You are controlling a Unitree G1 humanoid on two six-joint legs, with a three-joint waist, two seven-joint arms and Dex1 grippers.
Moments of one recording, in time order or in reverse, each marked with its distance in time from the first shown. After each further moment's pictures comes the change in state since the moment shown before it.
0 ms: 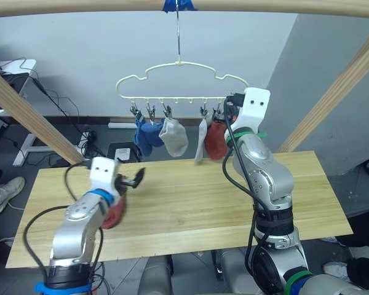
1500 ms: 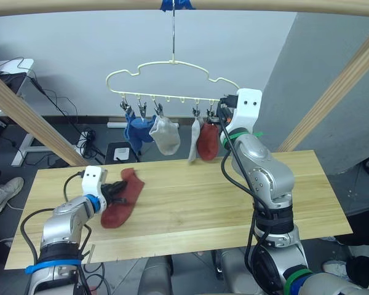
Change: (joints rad) left arm -0.130 0.086 -0.098 0.238 -0.133 0.036 -0.488; right arm -0.016 0.000 0.001 -0.001 0.025 0.066 0.049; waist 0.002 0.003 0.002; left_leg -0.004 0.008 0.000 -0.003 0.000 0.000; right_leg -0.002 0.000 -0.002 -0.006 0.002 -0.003
